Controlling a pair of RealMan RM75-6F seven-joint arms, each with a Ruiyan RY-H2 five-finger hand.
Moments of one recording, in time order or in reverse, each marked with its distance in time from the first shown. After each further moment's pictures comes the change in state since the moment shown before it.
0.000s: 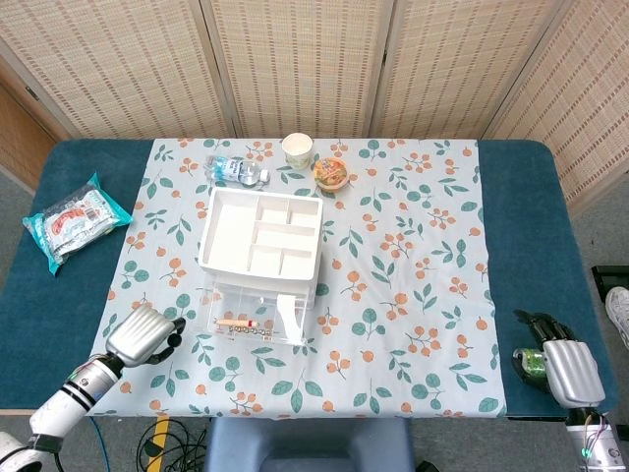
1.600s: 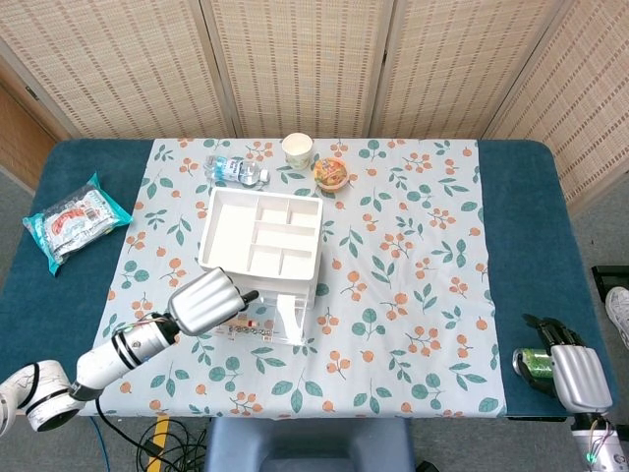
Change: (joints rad) left arm -0.290 0.057 -0.114 -0.080 0.171 0.031 0.082; right arm -0.023 -0.004 0.001 0.007 0.025 -0.007 0.000
